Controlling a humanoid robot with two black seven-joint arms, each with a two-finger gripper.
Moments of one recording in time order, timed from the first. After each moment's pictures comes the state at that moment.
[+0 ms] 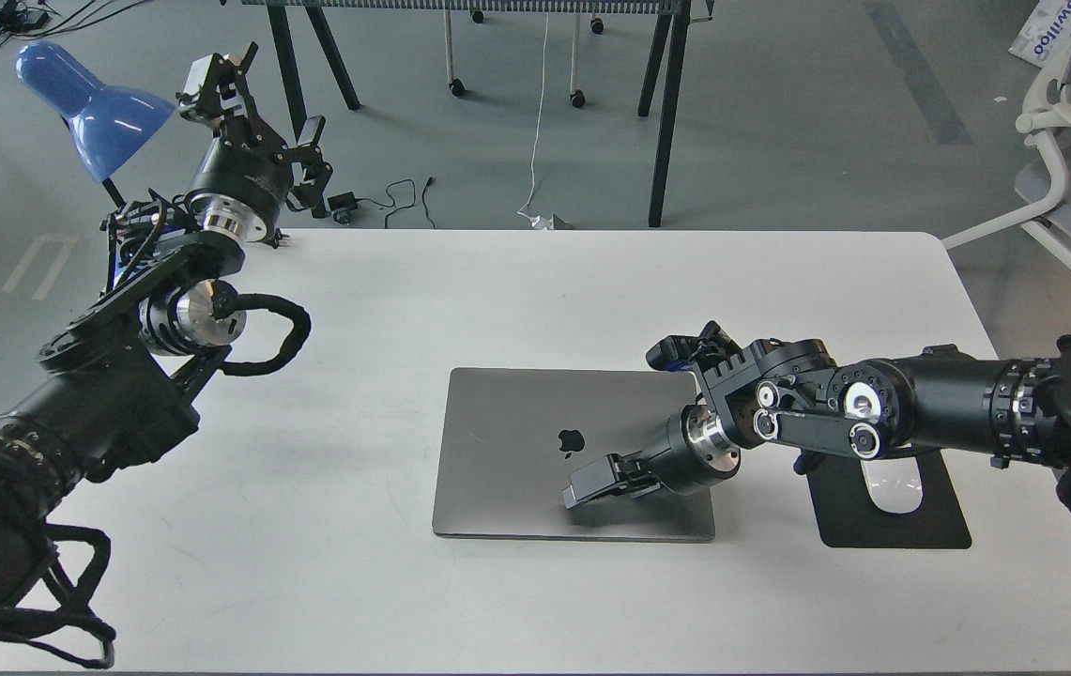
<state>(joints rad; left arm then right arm) -0.87 0.21 -0.71 -0.57 0.09 -0.21 -0.49 1.24 -0.14 -0.55 0.90 -0.77 0.49 0.28</state>
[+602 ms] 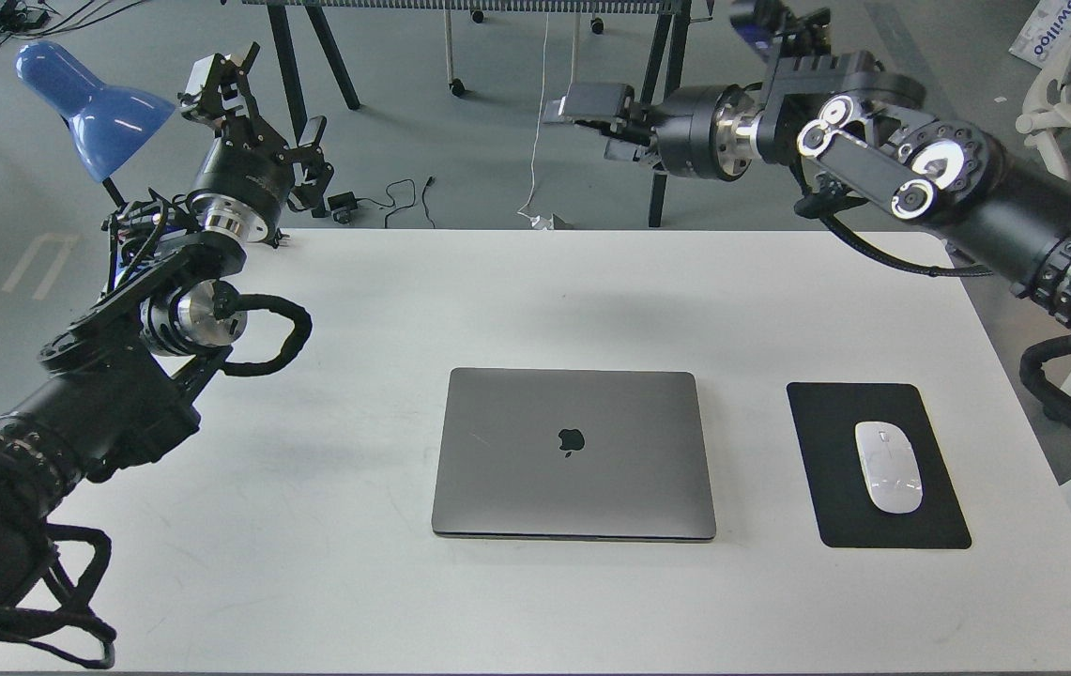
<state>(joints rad) -0.87 0.21 -0.71 -0.57 0.09 -0.21 -0.49 1.39 -0.15 0.07 0.44 -0.75 0.49 0.29</state>
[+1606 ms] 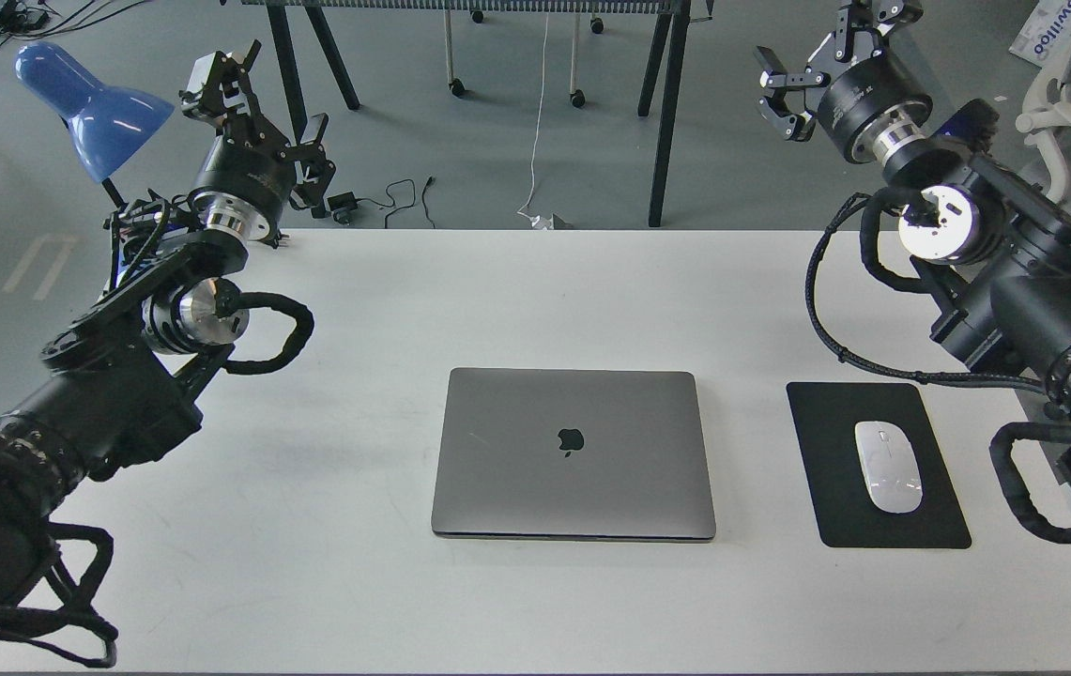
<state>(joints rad) -0.88 0.21 -0.71 -0.57 0.09 -0.21 -0.49 1.09 -0.18 0.61 0.32 -0.02 0.45 0.29</state>
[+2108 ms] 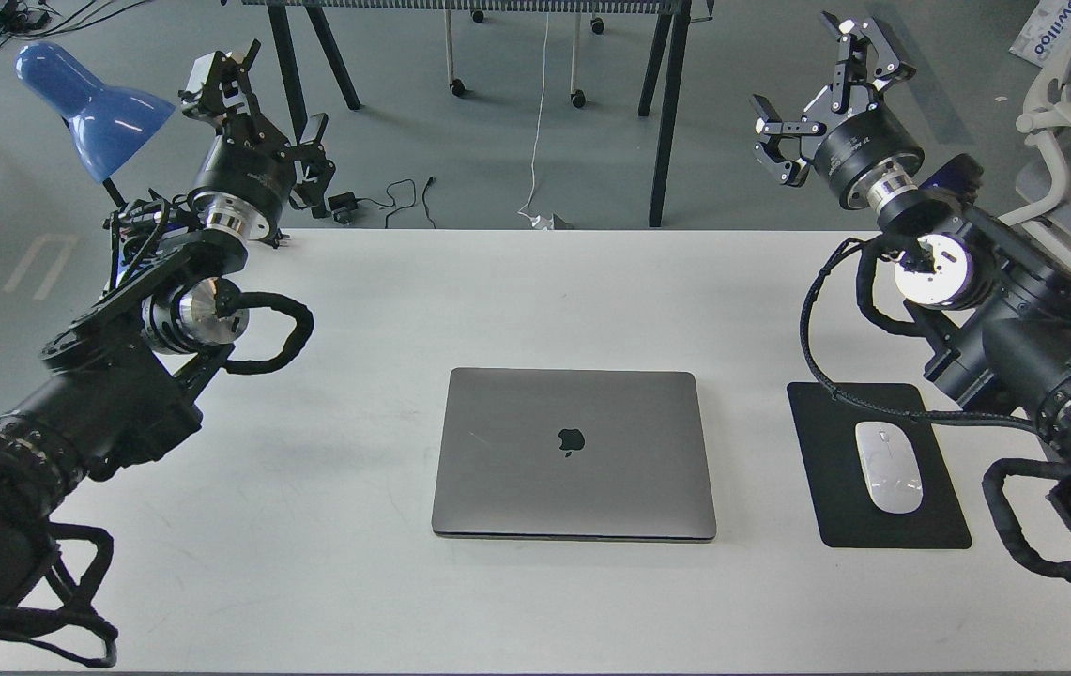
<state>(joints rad) -0.88 0.21 -0.71 -0.57 0.09 -0.21 -0.49 1.03 -0.17 0.64 0.33 -0.02 0.49 0.30</state>
